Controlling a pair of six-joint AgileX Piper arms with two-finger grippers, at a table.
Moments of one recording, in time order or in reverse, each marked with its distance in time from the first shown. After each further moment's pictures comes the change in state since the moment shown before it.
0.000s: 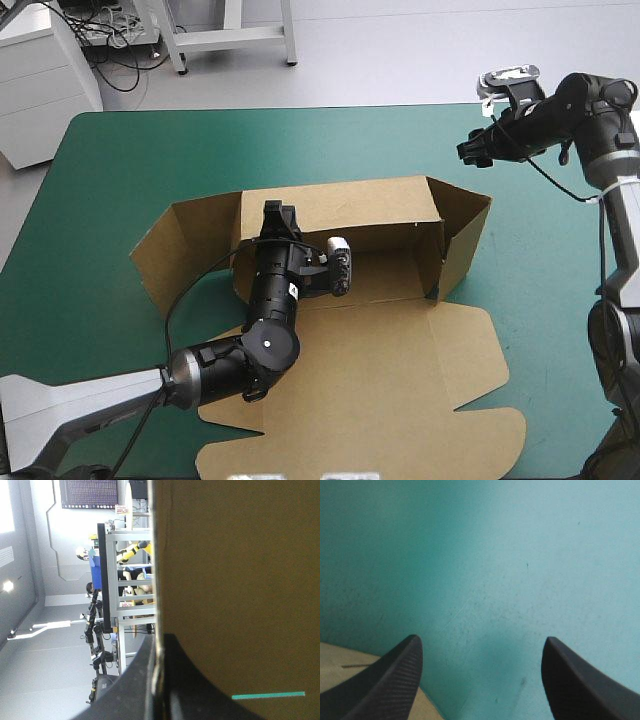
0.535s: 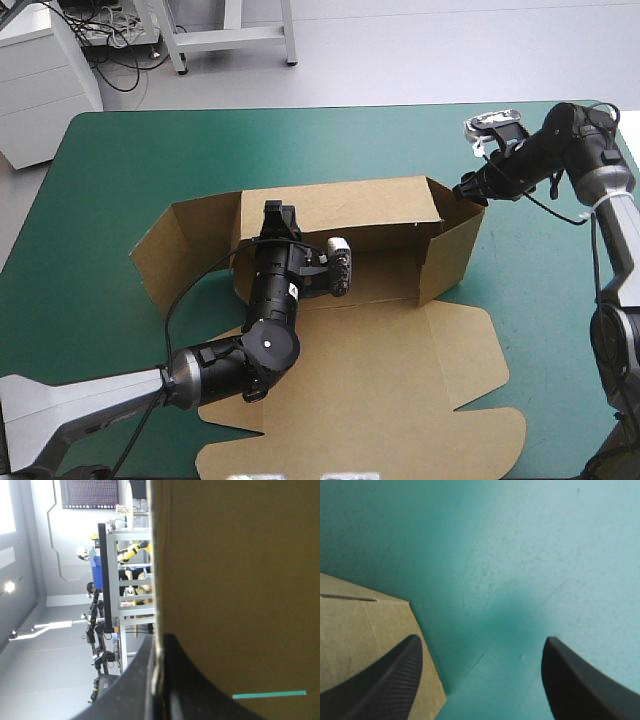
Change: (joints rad) left arm 0.000 0.000 0.000 0.000 0.002 0.007; right arm 0.000 -0.019 0.213 0.040 0.013 -0.111
